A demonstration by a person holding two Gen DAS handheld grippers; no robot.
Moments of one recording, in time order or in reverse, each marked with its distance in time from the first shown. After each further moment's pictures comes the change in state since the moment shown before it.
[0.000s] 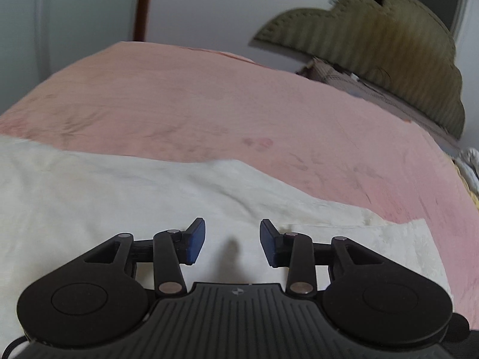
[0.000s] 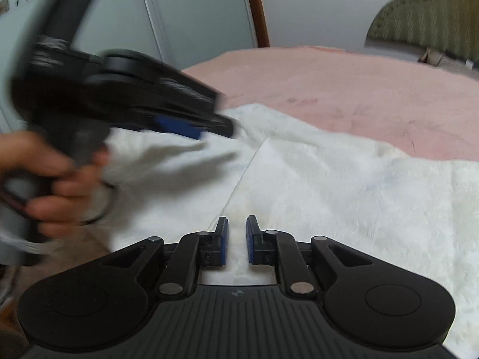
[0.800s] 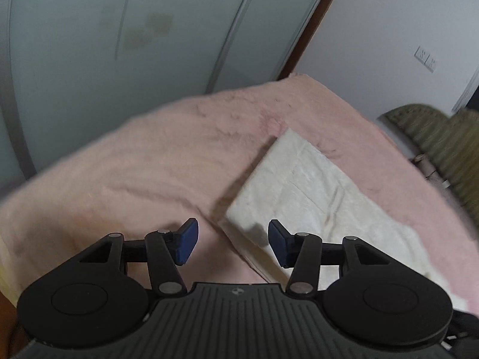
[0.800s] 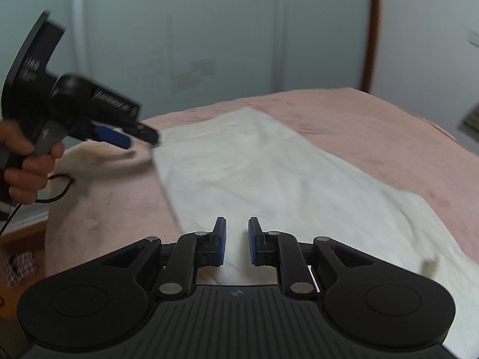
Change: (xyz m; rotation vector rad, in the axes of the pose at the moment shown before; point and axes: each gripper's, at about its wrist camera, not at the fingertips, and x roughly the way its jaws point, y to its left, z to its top) left arm -0.143 0.234 -0.051 -0.495 -0.088 0.220; right arm 0.049 0.165 0.028 -0.437 -0.008 0.201
